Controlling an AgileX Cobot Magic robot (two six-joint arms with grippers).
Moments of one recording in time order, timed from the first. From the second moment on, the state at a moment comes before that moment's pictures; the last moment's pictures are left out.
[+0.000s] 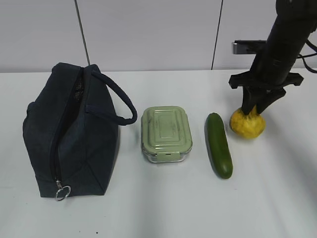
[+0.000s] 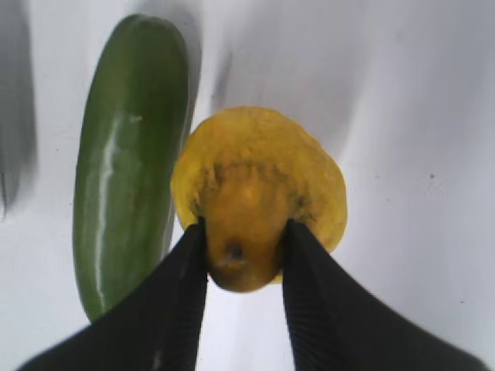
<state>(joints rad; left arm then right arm) 0.01 -0.02 -0.52 -0.07 1.11 0.05 0.09 2.06 -1.70 0.13 1.22 -0.10</state>
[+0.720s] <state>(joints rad) 0.01 -0.02 -0.52 0.00 1.11 0.05 0.09 2.06 -1.74 0.13 1.22 -0.10</state>
